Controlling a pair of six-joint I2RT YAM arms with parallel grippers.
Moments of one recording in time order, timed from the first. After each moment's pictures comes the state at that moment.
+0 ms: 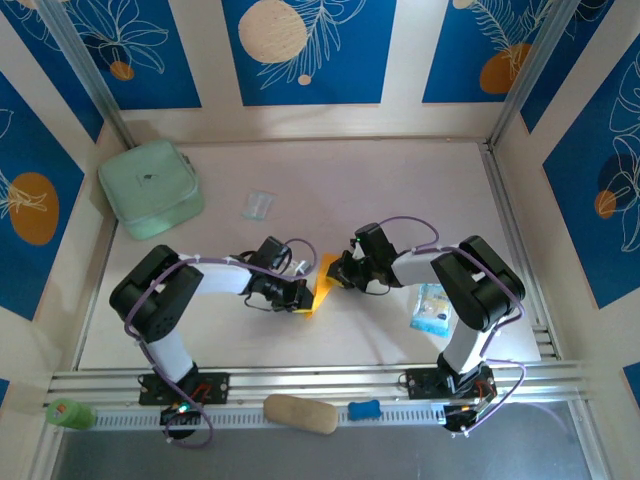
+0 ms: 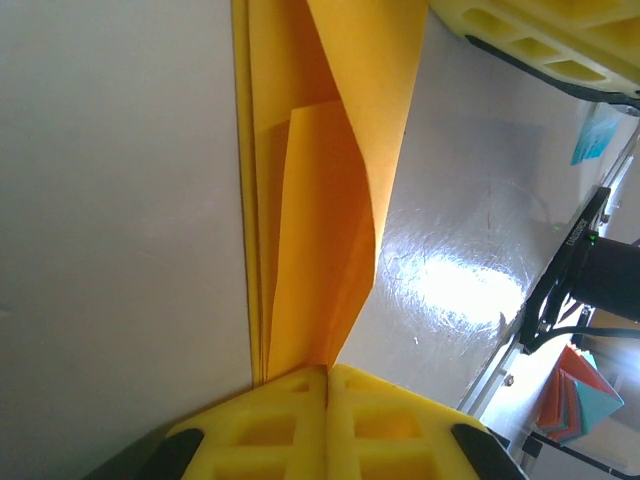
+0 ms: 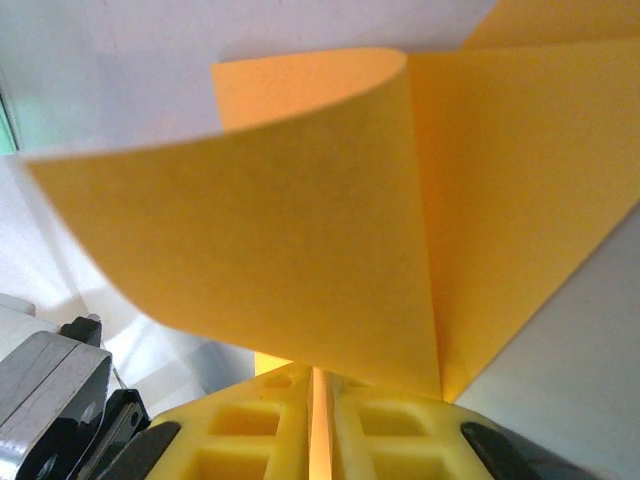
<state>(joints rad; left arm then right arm) -0.67 1.73 0.74 -0.12 0.73 -0.62 0.56 1.74 0.69 0.13 -0.52 1.08</state>
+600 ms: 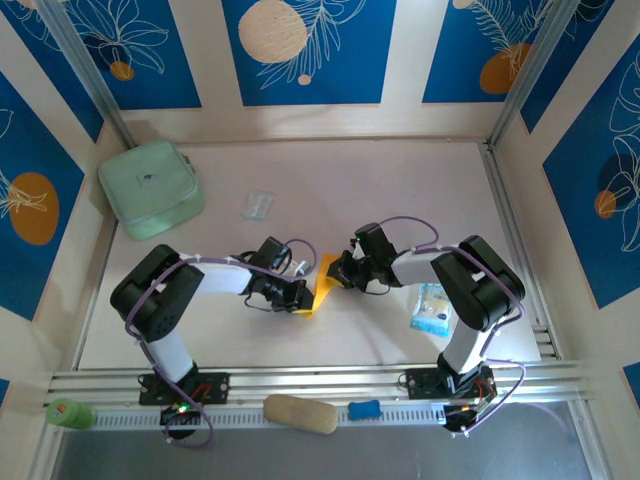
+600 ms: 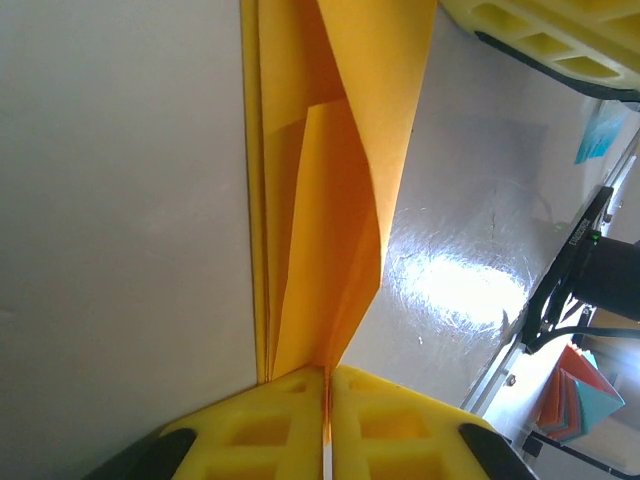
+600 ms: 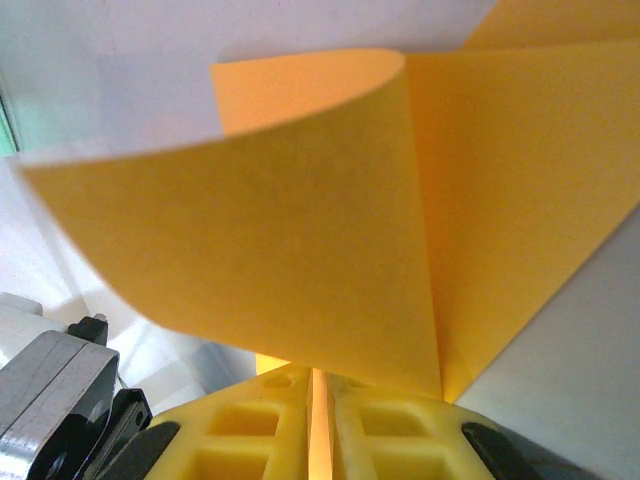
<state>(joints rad) -0.67 1.73 0.74 -0.12 0.73 -0.62 0.56 1.74 0.70 0.13 -0.52 1.08</state>
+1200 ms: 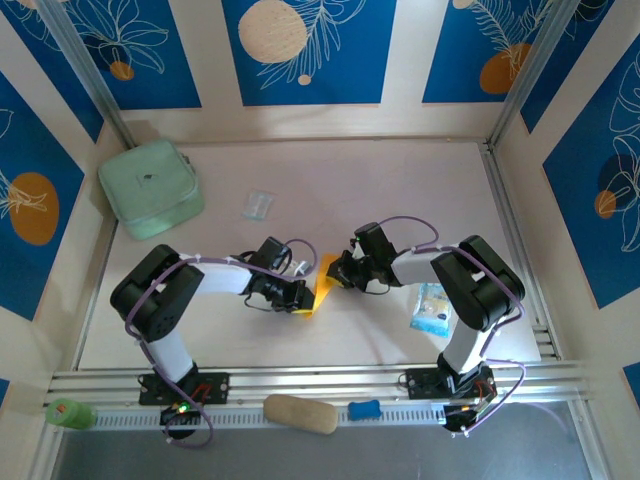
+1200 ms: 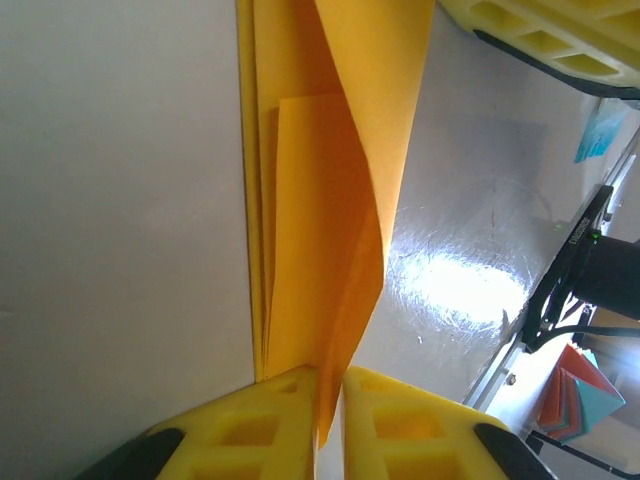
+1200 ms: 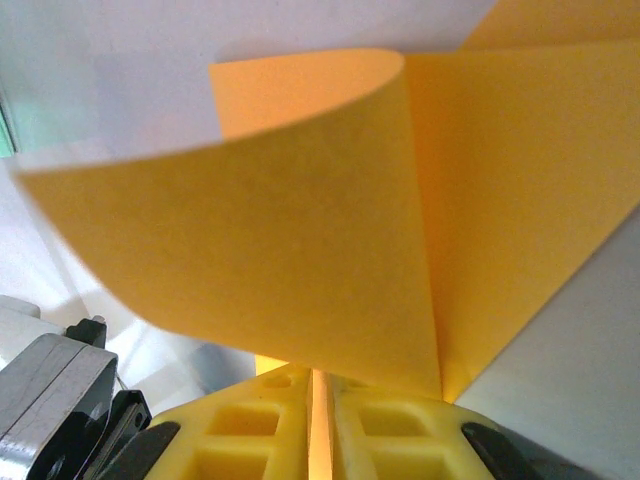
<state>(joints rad) -0.67 1.73 0.74 -0.12 0.73 -0.62 0.56 1.74 0.70 0.12 -0.52 1.08</state>
